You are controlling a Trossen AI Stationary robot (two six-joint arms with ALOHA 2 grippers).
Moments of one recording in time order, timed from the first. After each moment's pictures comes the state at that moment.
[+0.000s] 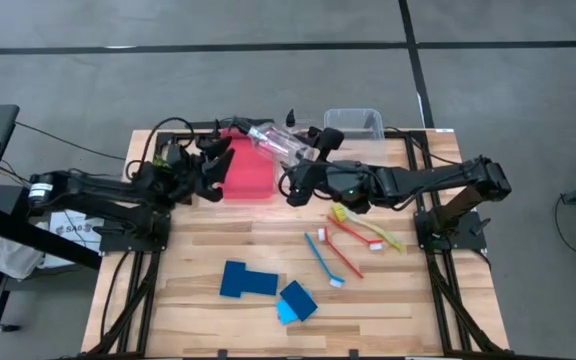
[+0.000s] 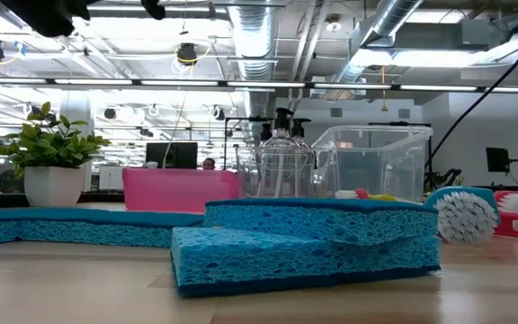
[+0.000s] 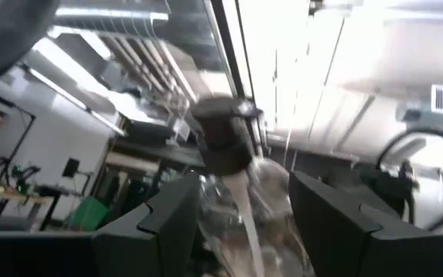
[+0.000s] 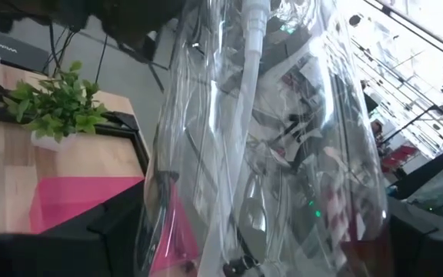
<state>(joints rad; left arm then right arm) 0.06 1.08 0.52 1.28 -0.28 -0.10 0.15 1.52 1.52 -0.17 0.89 -0.51</state>
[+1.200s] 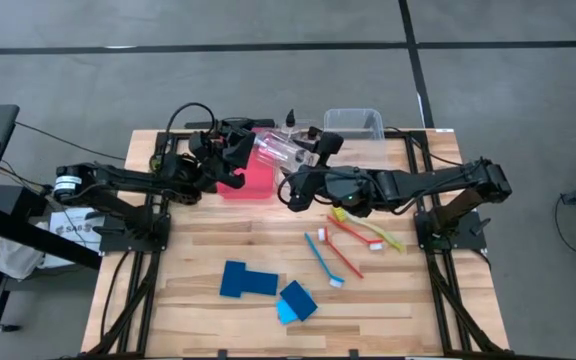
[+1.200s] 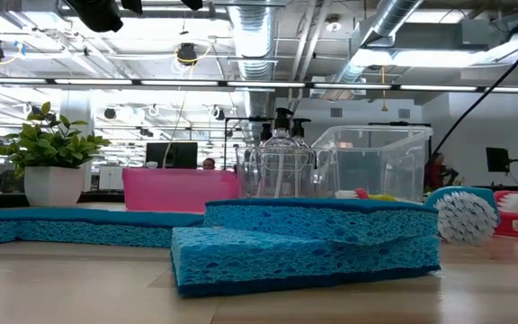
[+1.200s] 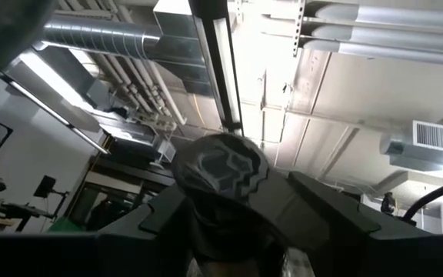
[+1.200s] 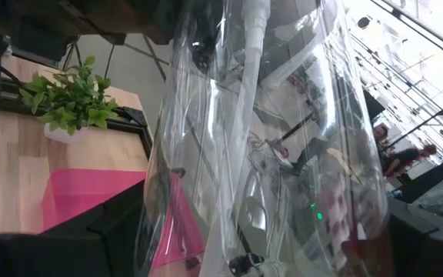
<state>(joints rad) 0.10 1.35 0.77 1.40 -0.22 -0.16 0.15 1.52 1.52 -0.21 0.88 -0.50</state>
